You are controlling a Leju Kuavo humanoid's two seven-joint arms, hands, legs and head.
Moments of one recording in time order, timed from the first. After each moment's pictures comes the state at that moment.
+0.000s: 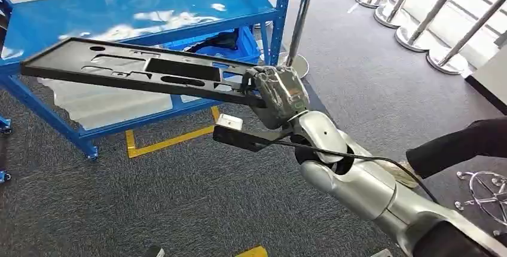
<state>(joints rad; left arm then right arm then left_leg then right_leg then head) -0.15 0.10 -1.02 -0.24 1.02 0.00 -0.05 -0.81 -0.23 0.91 -1.37 0.76 -0.10 0.43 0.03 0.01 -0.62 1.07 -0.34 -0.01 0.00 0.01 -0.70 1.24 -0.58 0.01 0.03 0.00</state>
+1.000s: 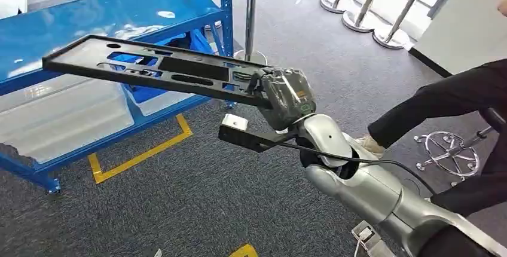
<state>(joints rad) -0.16 0.11 -1.02 -0.24 1.00 -0.02 -0.07 -0.78 -0.26 0.89 -1.42 0.81 -0.07 0.49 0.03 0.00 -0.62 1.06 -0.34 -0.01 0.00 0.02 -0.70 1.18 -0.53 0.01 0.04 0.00</state>
